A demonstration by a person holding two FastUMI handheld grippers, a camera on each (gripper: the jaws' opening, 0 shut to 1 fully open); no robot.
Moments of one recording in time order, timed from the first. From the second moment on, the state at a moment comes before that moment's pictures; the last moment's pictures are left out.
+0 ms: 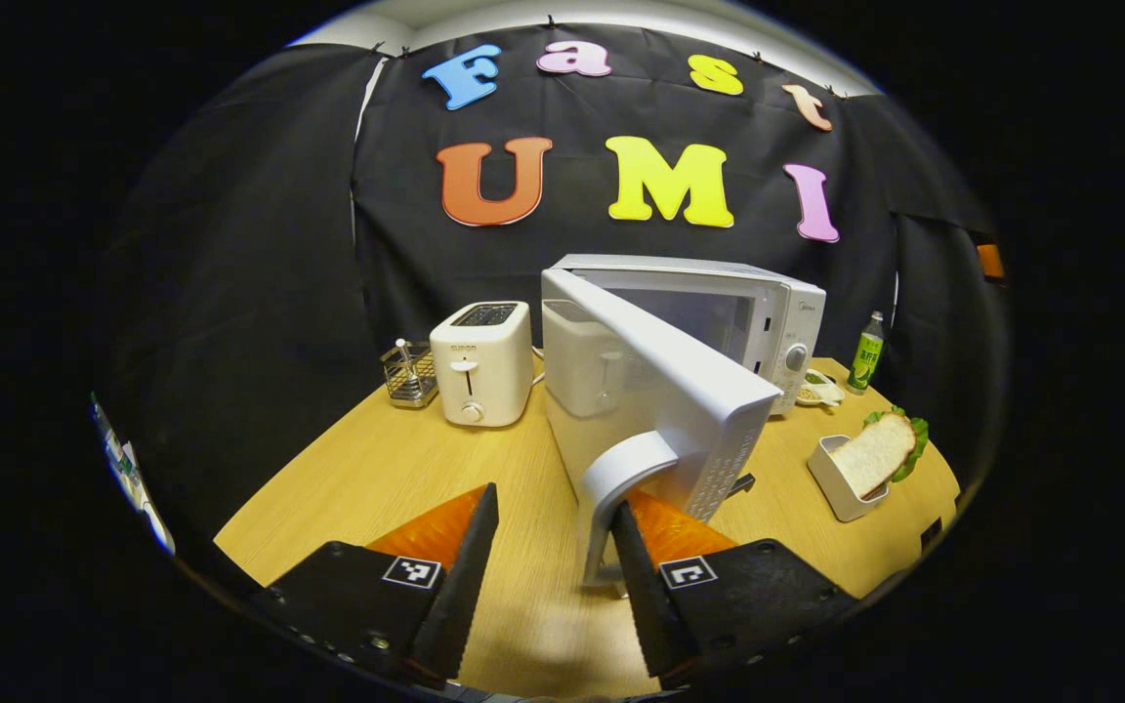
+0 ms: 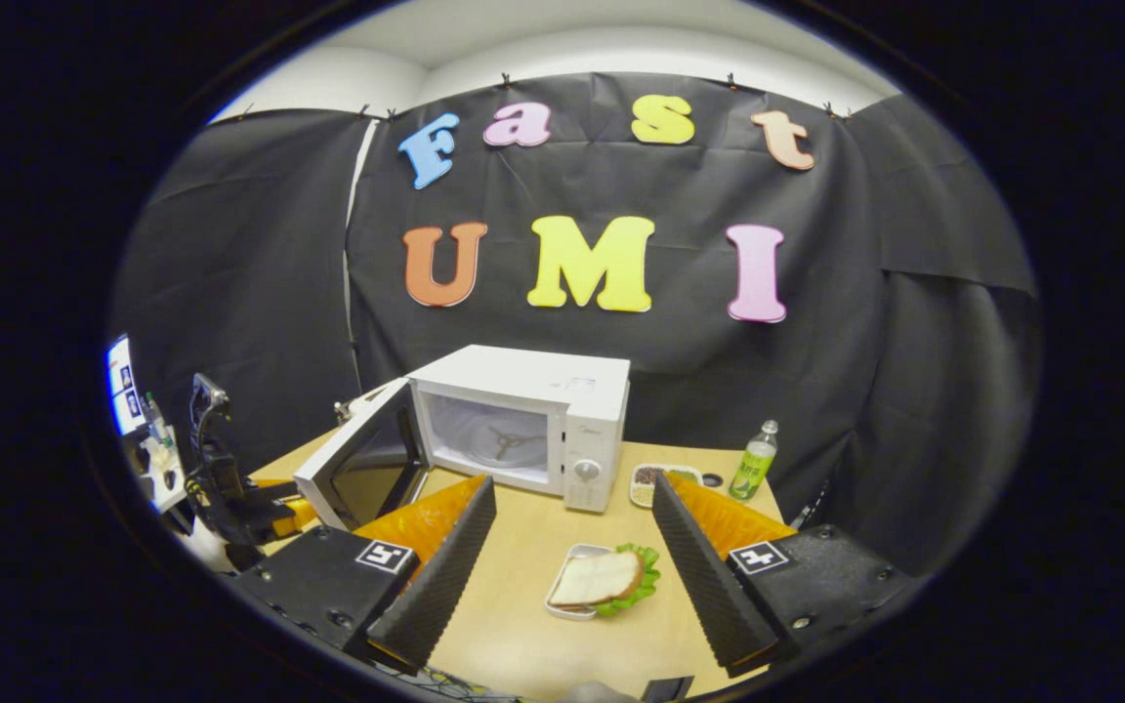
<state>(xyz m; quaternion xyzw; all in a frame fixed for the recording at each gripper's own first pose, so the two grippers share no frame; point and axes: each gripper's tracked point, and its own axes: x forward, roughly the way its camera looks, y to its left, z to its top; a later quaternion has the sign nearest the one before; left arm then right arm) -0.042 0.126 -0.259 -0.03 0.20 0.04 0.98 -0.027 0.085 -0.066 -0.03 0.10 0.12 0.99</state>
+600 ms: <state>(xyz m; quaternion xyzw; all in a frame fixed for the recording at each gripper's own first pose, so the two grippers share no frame) -0.079 0.214 -0.242 0.00 0.19 0.12 0.97 -0.029 0.103 -0.093 -0.03 0.12 0.13 0.98</state>
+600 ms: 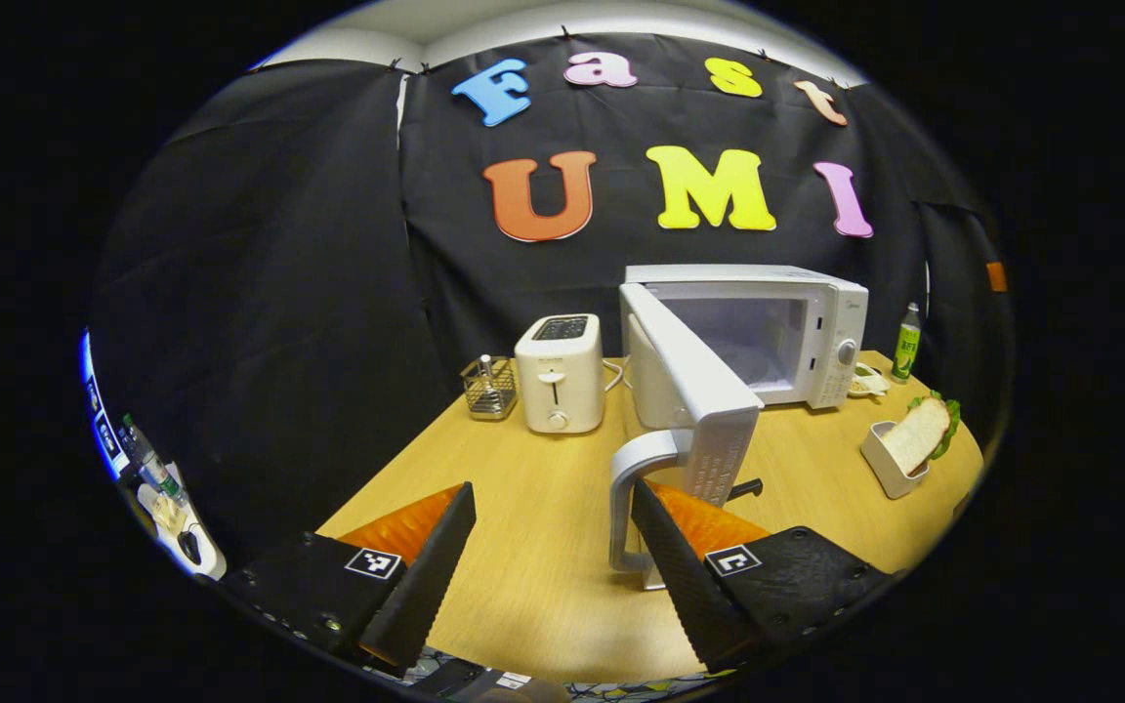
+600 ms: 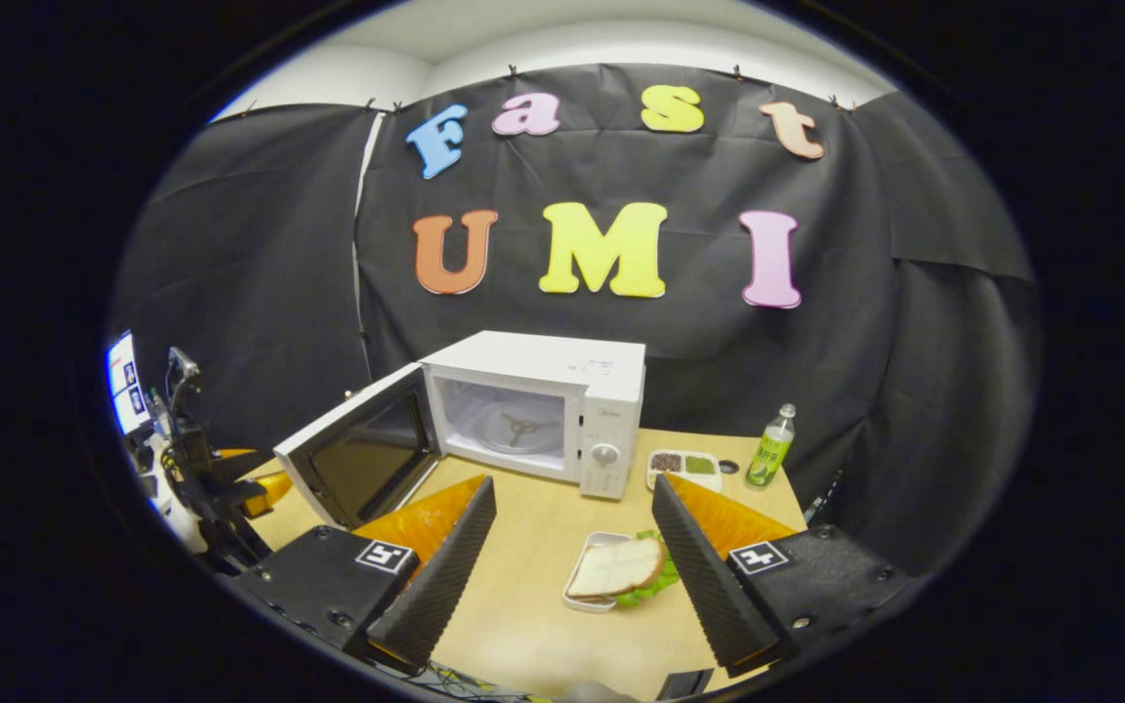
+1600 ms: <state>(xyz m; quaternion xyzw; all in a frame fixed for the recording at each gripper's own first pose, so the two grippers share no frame) -0.104 0.187 -0.174 0.02 0.14 0.15 0.98 0.056 0.013 -0.263 0.08 0.31 0.13 0.94</state>
